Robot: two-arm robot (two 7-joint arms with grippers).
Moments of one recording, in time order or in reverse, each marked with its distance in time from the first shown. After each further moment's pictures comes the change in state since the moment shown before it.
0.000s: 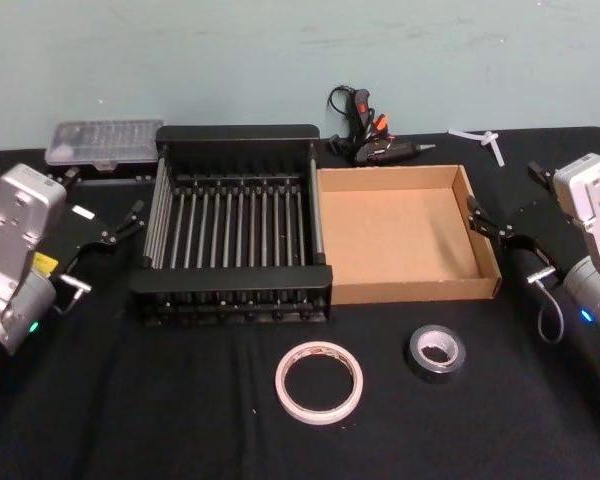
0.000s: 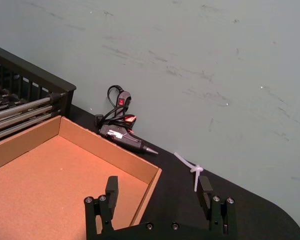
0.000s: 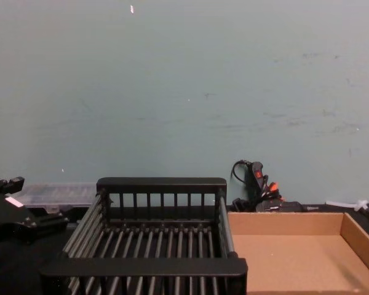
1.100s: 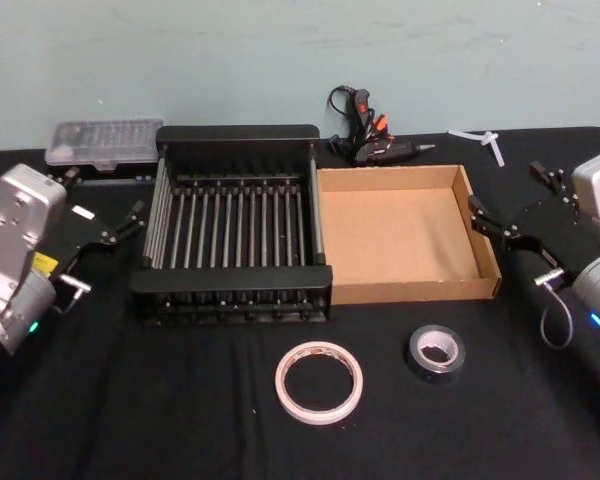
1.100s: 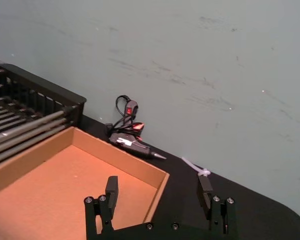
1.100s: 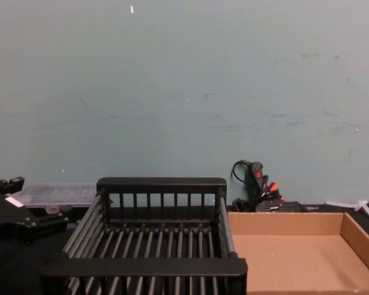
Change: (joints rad) left arm 0.000 0.000 0.000 0.000 0.000 0.000 0.000; right arm -0.069 0.004 0.072 -0.088 0.040 0.021 0.059
